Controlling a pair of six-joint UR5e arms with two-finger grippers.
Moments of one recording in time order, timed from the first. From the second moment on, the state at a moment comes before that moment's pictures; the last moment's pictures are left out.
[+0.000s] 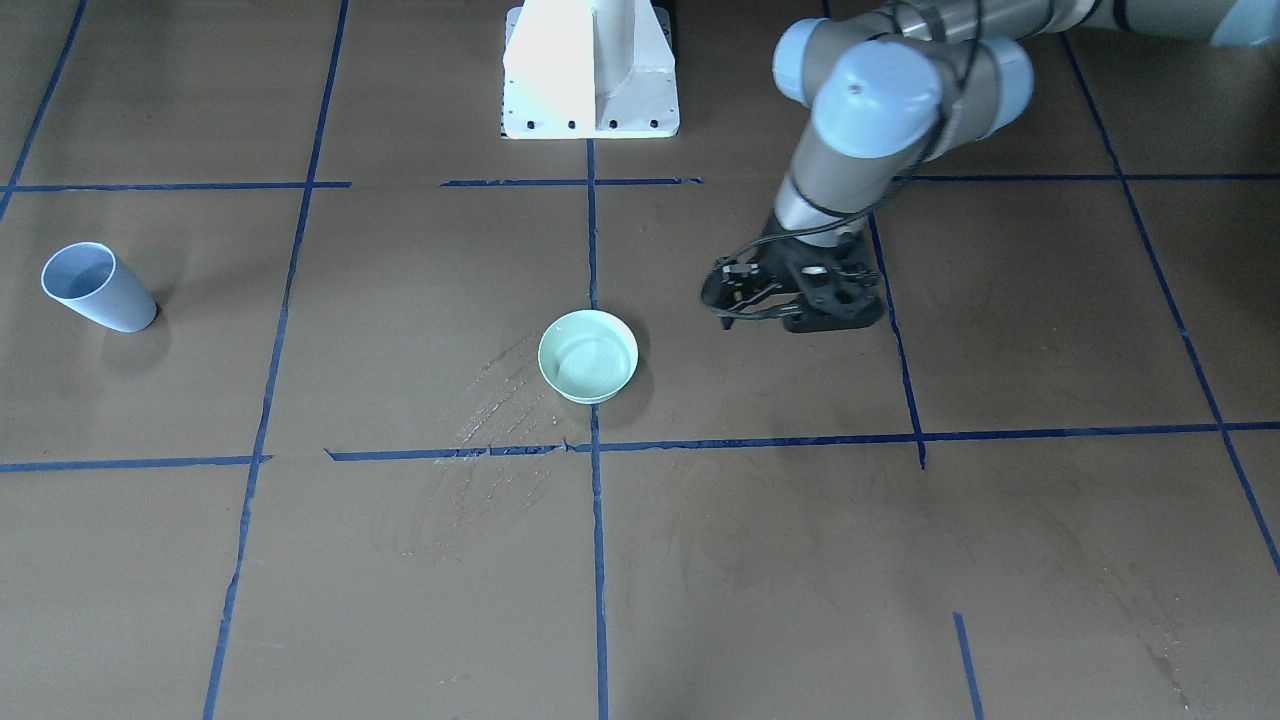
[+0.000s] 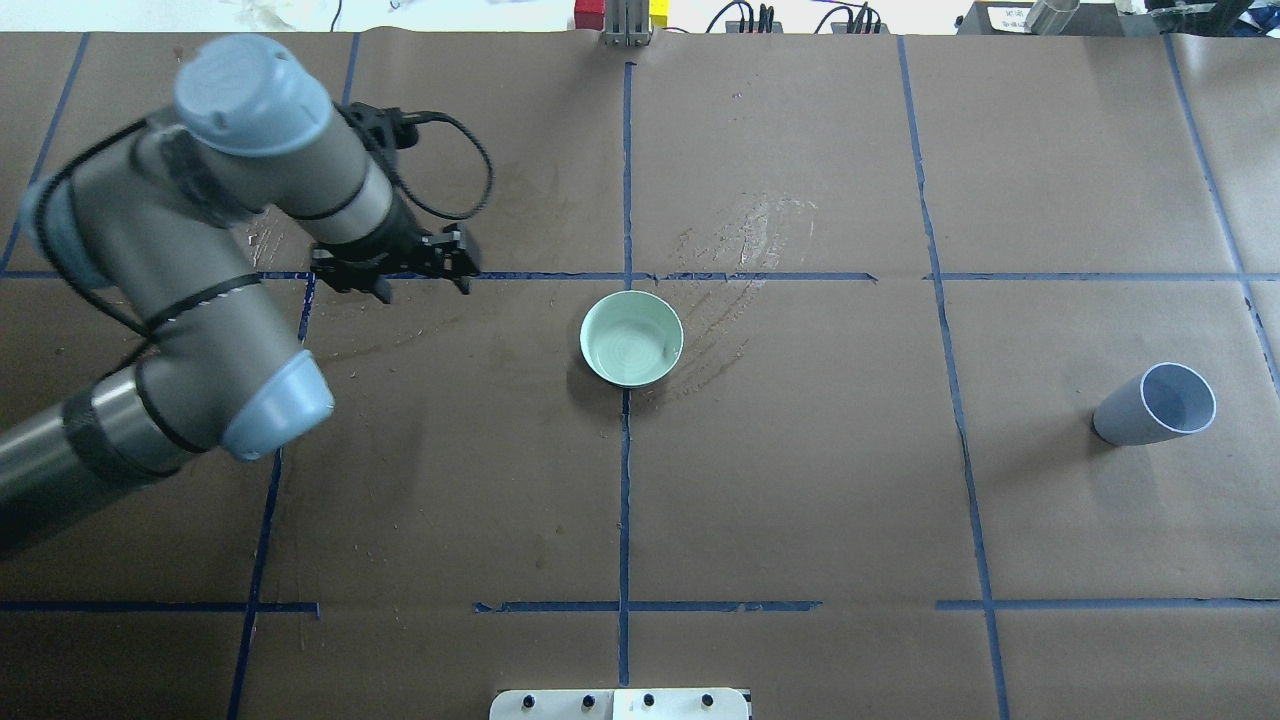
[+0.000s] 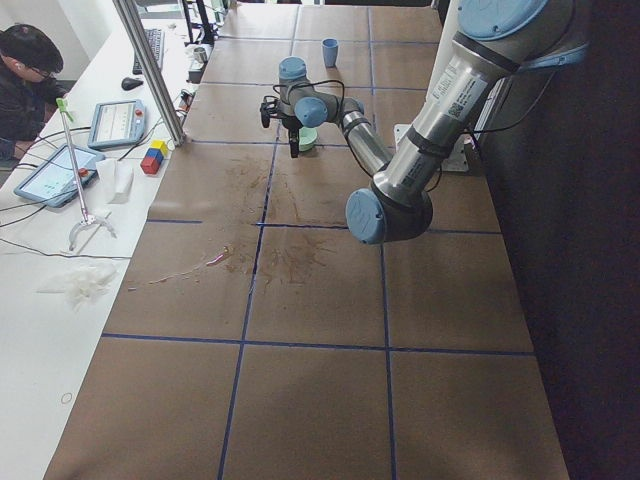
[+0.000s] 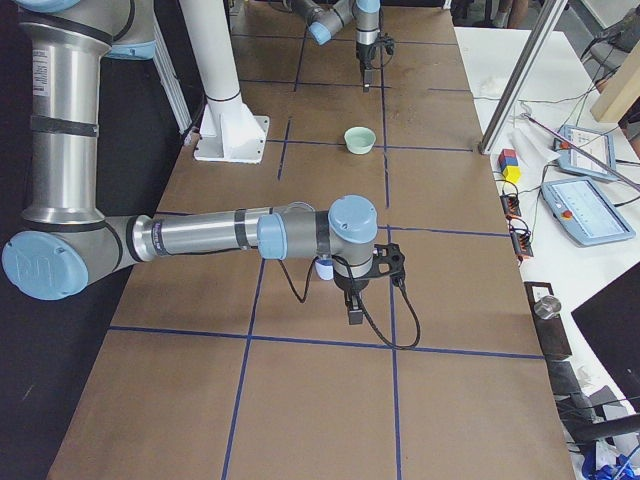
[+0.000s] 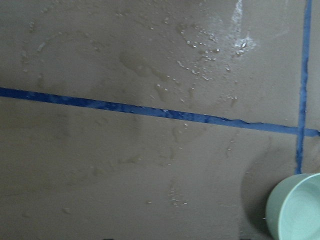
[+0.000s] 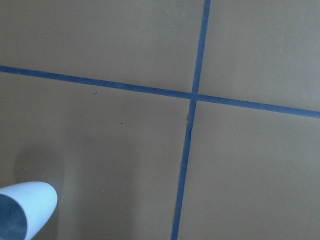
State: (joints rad) left arm -0.80 -2.09 -1.77 -1.60 -2.09 -1.07; right arm 1.55 -1.67 1.82 -1.61 2.34 -0.05
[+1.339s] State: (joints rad) left arm -1.57 -1.44 -1.75 -1.60 -2.40 0.02; right arm 1.34 -1.60 2.01 -1.61 2.37 0.29
